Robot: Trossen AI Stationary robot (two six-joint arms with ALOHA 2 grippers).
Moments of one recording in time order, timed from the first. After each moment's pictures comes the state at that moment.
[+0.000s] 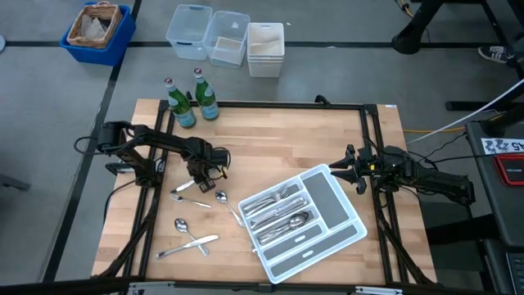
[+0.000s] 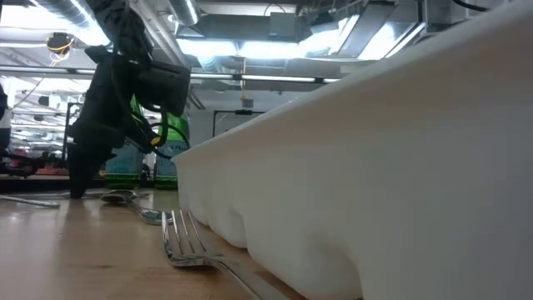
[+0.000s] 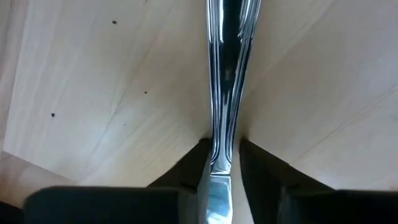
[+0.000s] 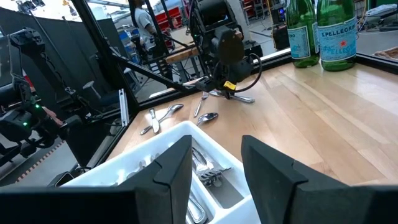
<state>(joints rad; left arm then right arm) 0.16 1.59 0.74 -0.90 0.01 -0.45 -0.20 0.00 0.07 -0.11 -0.30 0.32</state>
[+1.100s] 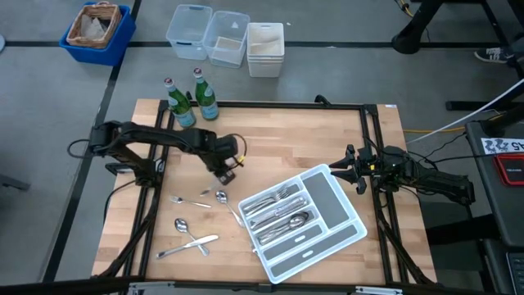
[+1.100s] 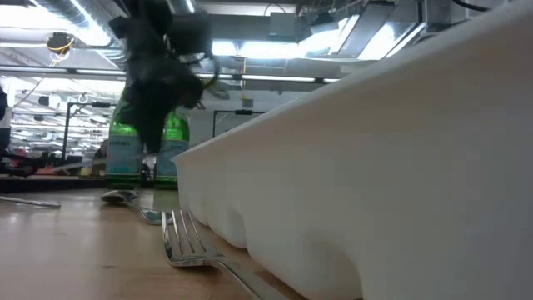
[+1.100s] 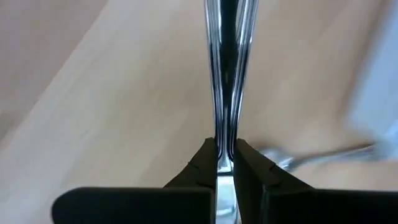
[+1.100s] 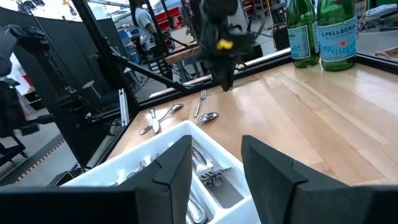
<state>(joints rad) 0.16 1.48 0.95 -0.82 0.10 -0.55 -0.20 0.00 0.07 -0.11 -0.30 0.32</state>
